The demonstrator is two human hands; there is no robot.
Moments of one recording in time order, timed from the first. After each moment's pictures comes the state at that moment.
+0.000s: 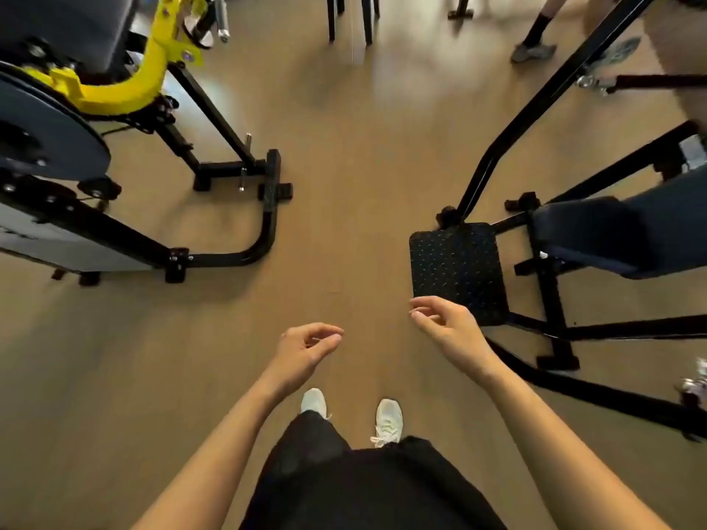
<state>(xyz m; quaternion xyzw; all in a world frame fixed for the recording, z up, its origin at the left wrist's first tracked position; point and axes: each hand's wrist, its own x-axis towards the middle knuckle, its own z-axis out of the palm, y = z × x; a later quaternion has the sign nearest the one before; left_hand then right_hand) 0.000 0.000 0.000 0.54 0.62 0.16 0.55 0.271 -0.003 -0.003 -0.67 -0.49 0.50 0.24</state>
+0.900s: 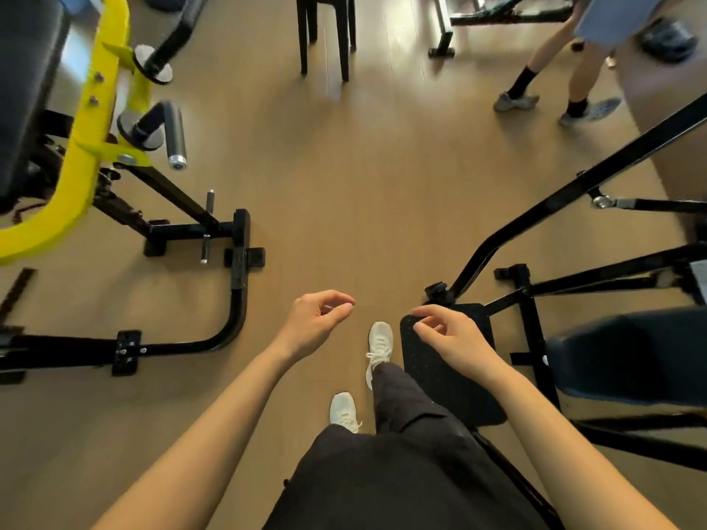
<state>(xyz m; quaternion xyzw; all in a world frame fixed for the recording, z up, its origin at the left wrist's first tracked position) 0.041 0.478 -0.033 0.62 0.57 0.14 0.52 0.299 0.409 -0.011 -0.70 -0.50 0.48 0.14</state>
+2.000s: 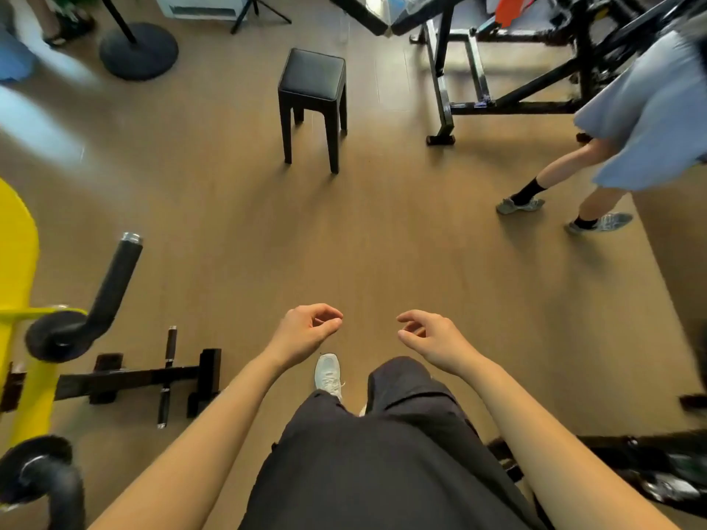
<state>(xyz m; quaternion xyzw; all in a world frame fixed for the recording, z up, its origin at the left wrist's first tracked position) 0.139 1.132 -0.063 0.61 0.57 0.09 0.54 0.400 1.081 -0.022 -0.70 -0.52 0.49 0.04</state>
